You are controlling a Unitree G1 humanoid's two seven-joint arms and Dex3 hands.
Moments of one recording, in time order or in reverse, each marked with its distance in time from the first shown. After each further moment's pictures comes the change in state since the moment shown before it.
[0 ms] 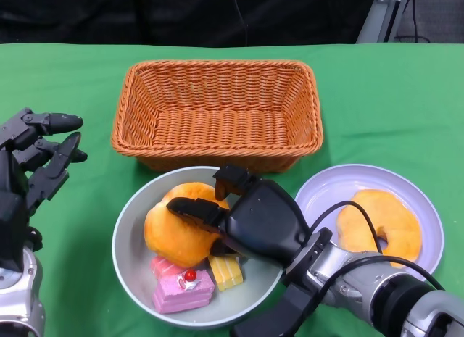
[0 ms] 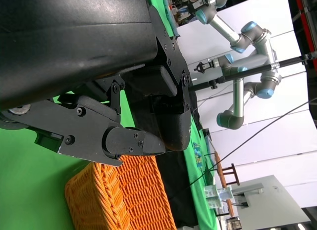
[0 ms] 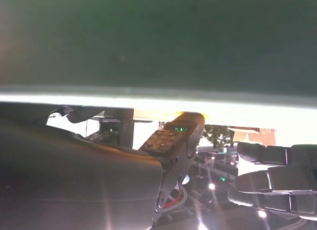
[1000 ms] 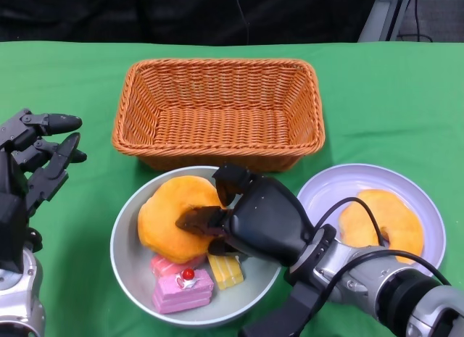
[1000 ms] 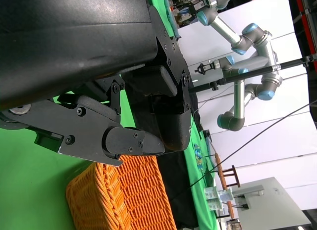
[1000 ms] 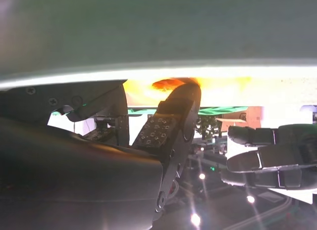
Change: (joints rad) left arm 0.000 -0.001 0.002 0.008 -0.007 -0.005 0.000; right arm -0.011 -0.038 -0.012 -0.013 -0.001 -0.066 -0.062
